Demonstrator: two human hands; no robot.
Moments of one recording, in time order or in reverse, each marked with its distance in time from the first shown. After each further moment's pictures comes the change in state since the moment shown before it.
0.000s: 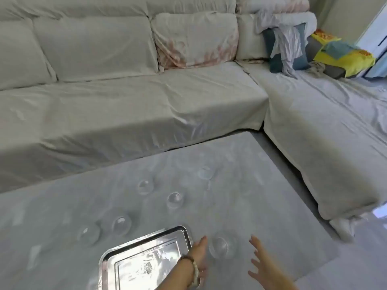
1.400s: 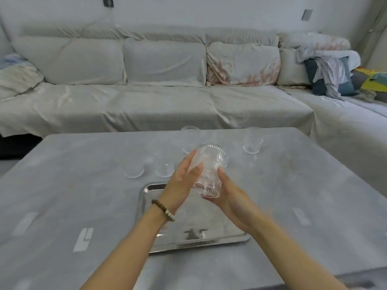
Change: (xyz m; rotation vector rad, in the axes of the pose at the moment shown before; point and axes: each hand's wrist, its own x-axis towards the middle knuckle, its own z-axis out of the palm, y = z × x) left_hand -0.022 -0.115 -0.146 0.004 0.120 1.235; right_hand -0.002 0.135 0.154 -0.331 -0.907 -0.865
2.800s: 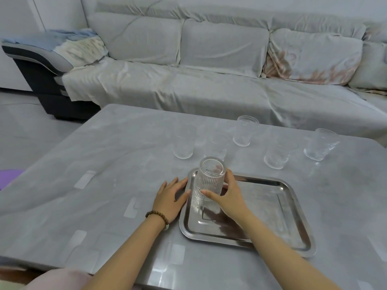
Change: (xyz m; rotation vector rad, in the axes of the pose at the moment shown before) left_hand -0.044 -0.145 -0.146 0.809 0.310 -0.218; right_hand 0.097 0.124 0.055 -0.575 0.084 -0.177
